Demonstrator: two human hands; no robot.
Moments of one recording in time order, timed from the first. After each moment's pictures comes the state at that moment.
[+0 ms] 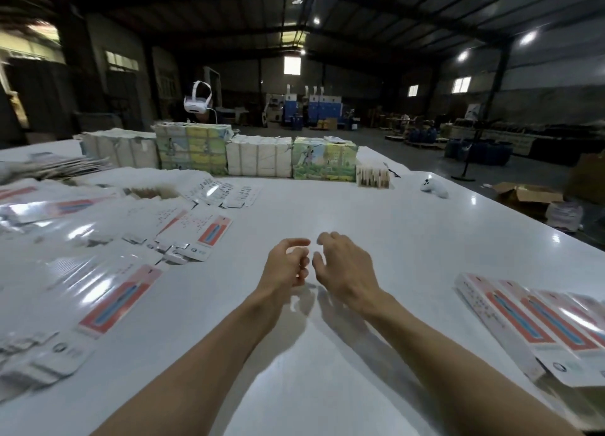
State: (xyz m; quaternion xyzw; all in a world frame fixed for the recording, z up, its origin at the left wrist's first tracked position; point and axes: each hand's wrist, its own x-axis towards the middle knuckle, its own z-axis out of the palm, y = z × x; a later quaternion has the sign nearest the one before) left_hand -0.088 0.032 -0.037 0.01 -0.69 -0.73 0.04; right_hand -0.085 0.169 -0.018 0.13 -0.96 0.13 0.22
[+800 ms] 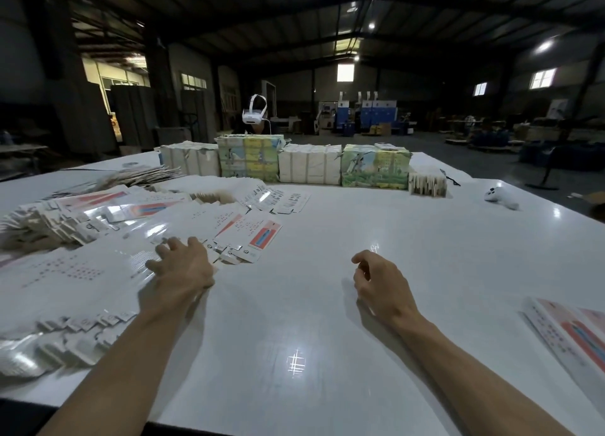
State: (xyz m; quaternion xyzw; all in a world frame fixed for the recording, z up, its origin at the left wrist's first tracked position) left_hand -0.043 -0.162 0.008 0.34 -0.94 -0.01 0.03; right_hand -0.098 0.170 -0.048 0.17 -0.91 0.32 0.19
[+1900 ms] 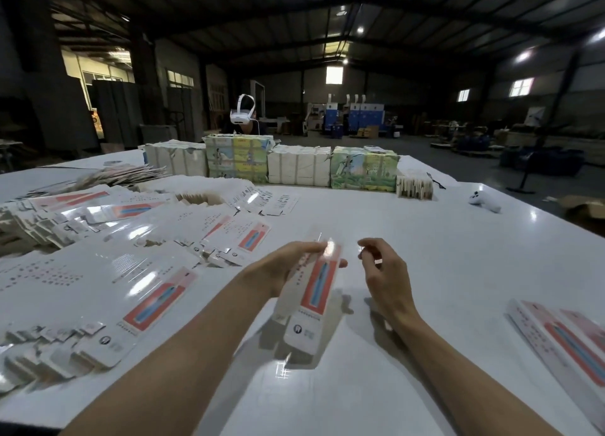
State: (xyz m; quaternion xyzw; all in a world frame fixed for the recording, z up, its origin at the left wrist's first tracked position) left_hand -0.096 -0.031 0.004 -0.02 -0.67 -0.71 -0.22; right_hand -0.111 0.179 -0.044 0.16 -0.80 0.49 0.29
